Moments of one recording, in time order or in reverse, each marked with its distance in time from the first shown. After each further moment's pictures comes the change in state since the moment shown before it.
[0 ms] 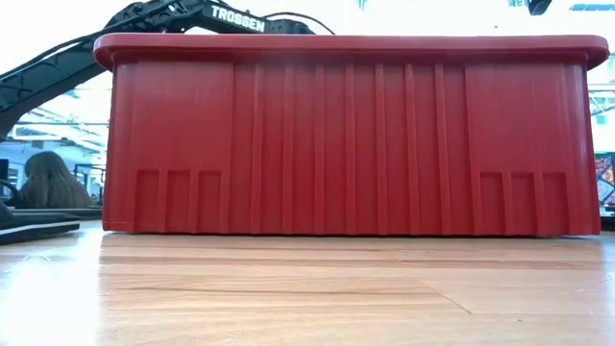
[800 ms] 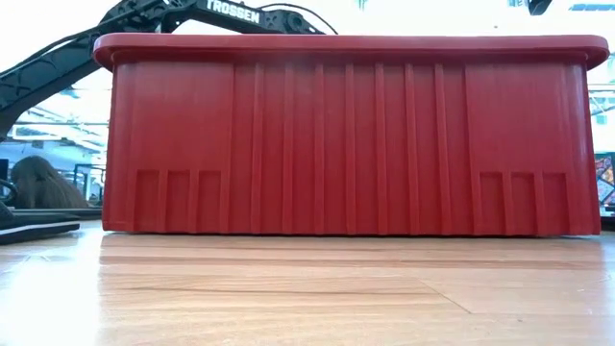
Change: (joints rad) left arm 0.003 -0.038 0.004 -0.075 0.085 0.042; right arm 0.000 0.000 0.000 -0.001 0.000 -0.008
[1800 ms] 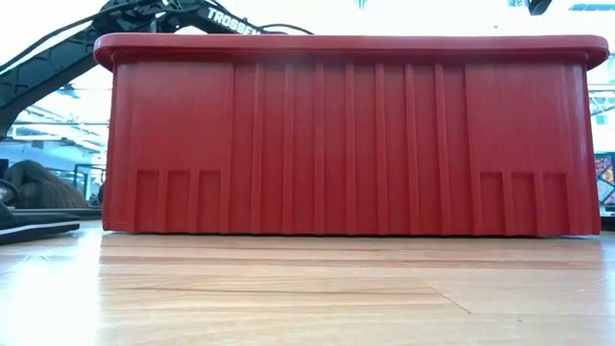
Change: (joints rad) left arm 0.003 -0.027 -0.261 0.213 0.022 -0.113; right arm 0.000 0.000 0.000 0.006 0.000 0.011
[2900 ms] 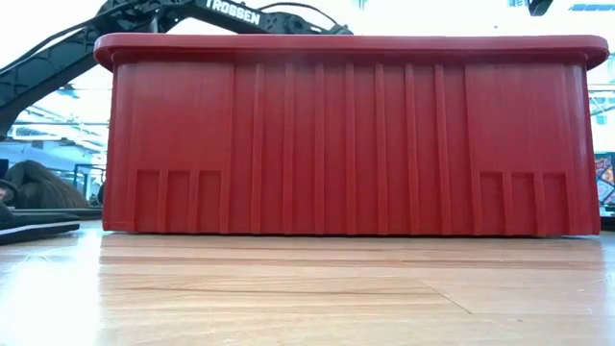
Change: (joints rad) left arm -0.031 -0.003 0.147 0.173 -0.396 0.184; right arm 0.000 0.000 0.000 -0.008 0.000 0.015
